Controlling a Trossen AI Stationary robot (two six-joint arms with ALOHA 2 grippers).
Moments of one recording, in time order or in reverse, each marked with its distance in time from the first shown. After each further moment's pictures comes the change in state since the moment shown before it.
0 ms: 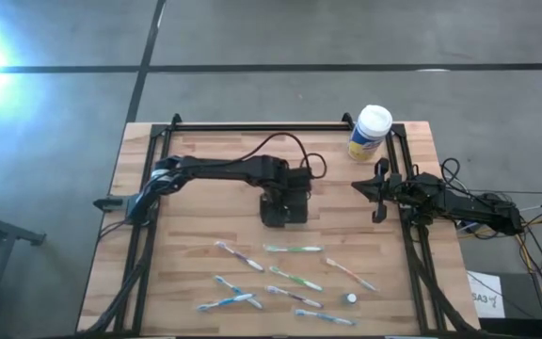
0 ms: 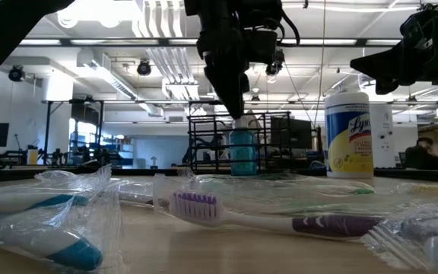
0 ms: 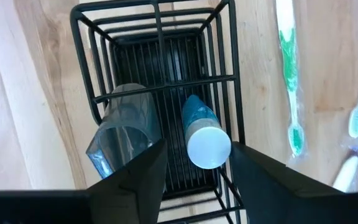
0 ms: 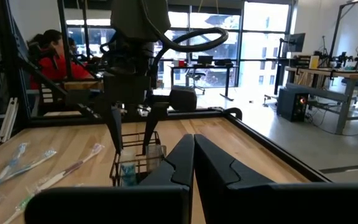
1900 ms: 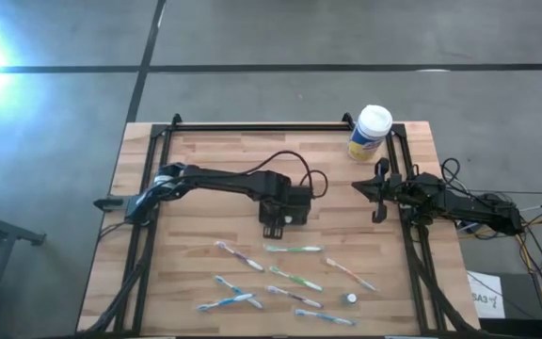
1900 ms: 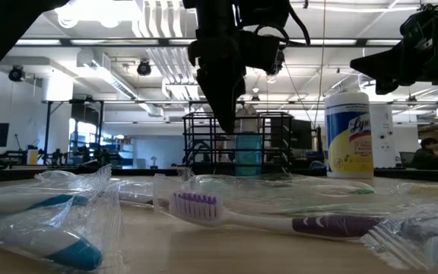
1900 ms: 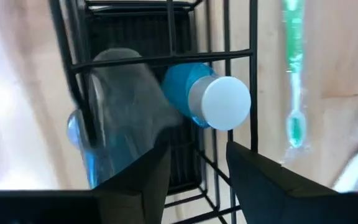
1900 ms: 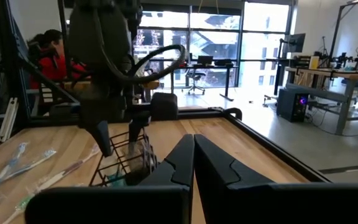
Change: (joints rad) left arm -0.072 0.050 -0.015 -0.024 -0.099 -0.073; right arm 0.000 0.000 0.000 0.000 0.000 -0.003
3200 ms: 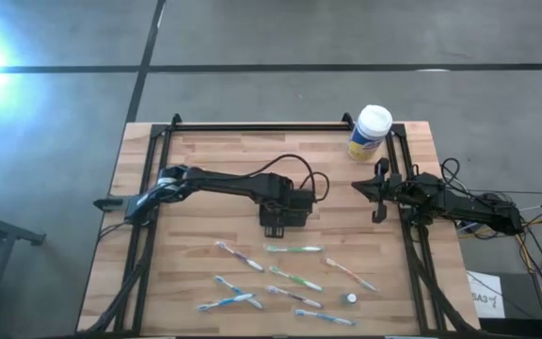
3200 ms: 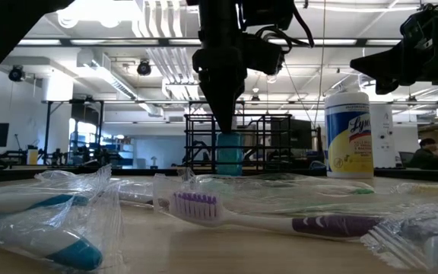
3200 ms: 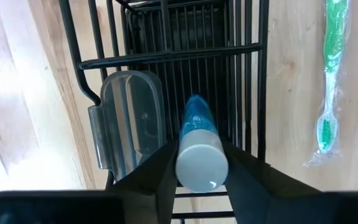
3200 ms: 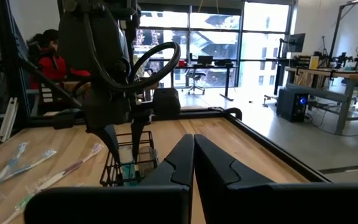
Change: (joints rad) left arm -0.023 0.021 0.050 -0.053 -0.113 -0.055; right arm 0.000 0.000 0.000 0.000 0.000 0.000
